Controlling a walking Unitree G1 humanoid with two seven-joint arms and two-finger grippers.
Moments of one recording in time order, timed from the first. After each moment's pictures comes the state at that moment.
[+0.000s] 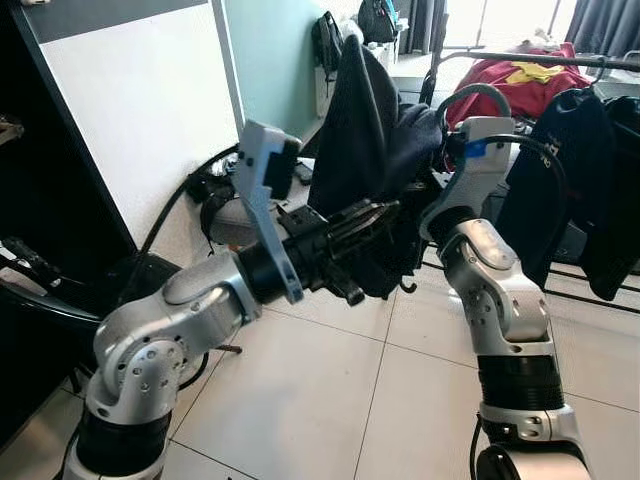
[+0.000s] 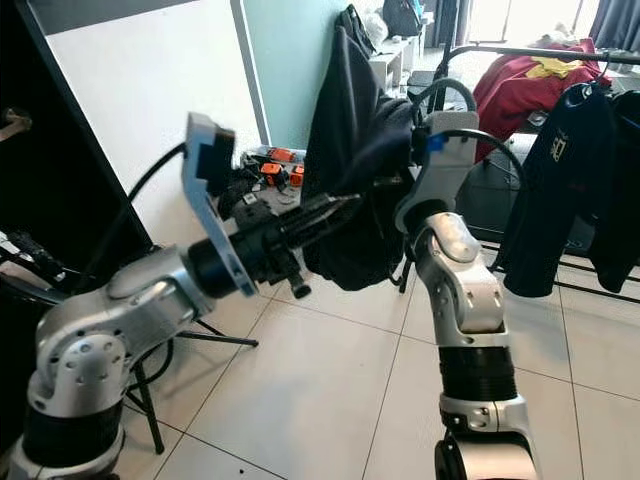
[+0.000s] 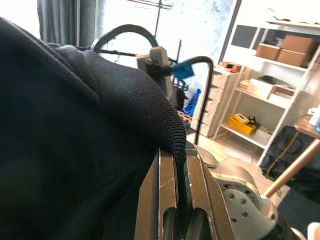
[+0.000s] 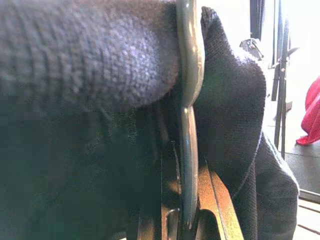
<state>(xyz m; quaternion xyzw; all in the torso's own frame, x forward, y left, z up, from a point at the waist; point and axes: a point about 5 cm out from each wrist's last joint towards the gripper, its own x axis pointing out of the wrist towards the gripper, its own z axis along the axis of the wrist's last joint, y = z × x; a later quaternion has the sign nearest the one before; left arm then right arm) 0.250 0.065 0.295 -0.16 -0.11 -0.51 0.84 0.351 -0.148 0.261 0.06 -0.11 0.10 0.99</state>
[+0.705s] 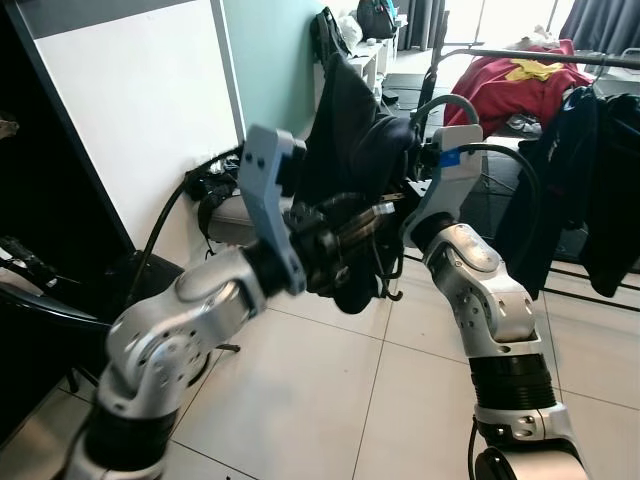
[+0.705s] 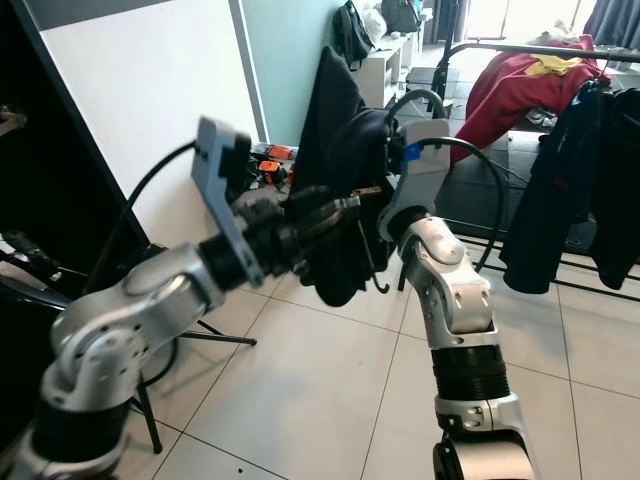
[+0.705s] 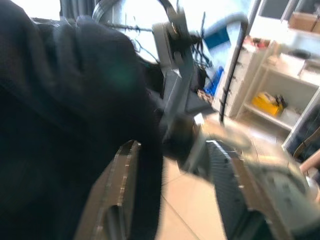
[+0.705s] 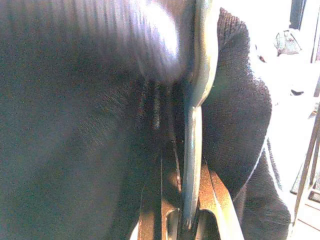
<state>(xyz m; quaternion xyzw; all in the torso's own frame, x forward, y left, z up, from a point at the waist) 0.255 0.066 0.274 -0.09 -0.07 -0.49 0.86 0.350 -0.132 0.257 0.04 -0.10 0.18 0.98</state>
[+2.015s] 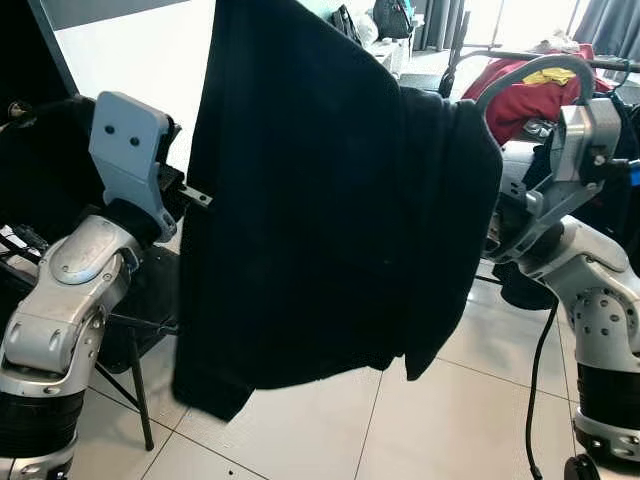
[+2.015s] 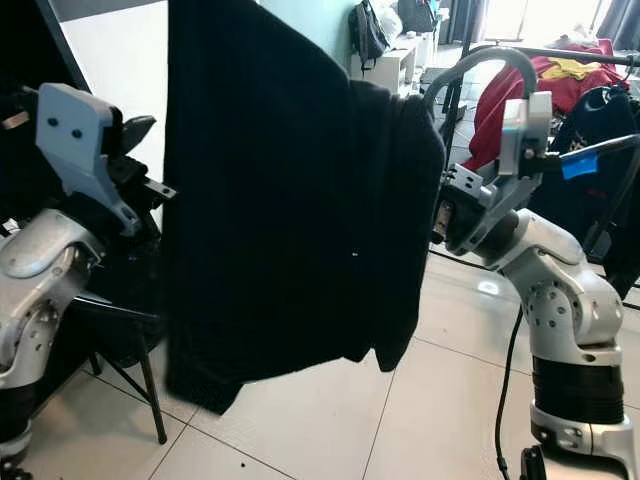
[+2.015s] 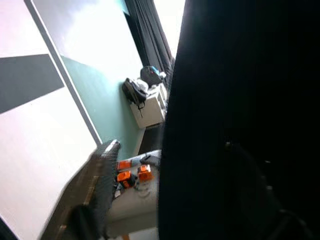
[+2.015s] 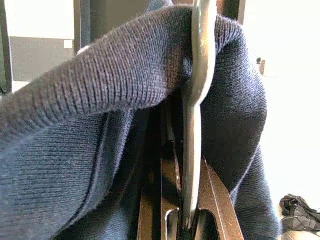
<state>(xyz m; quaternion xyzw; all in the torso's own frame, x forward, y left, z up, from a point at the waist) 0.292 0.182 0.302 0.11 -0.23 -0.16 0.95 0.290 -0.178 0.300 0.05 -0.19 0.53 0.82</state>
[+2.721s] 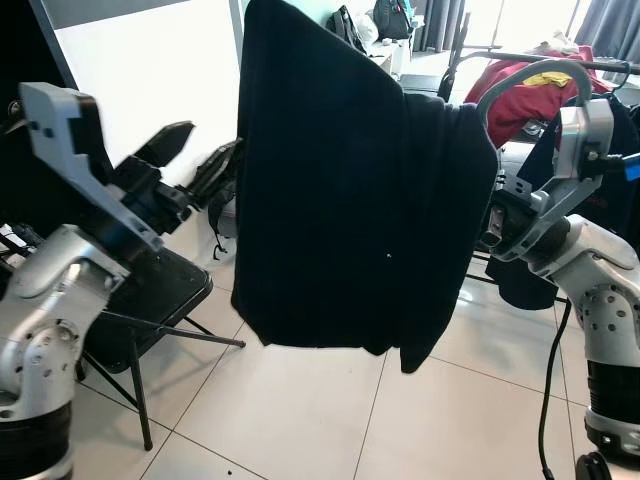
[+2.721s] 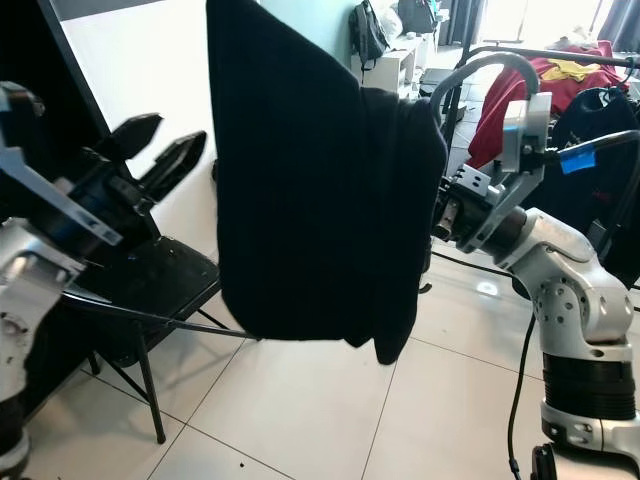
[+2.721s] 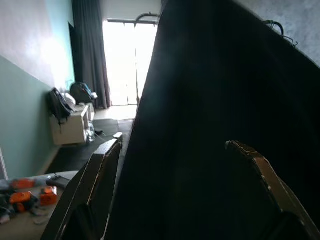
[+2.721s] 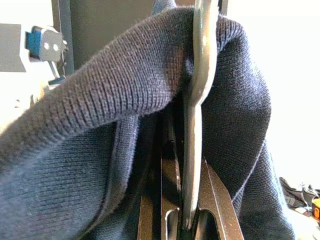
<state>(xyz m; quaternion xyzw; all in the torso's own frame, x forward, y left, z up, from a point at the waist) 0.271 0.172 0.303 -0.07 -0.23 -0.30 0.92 0.295 -0.188 0.297 0.03 -0.17 0.51 0.84</state>
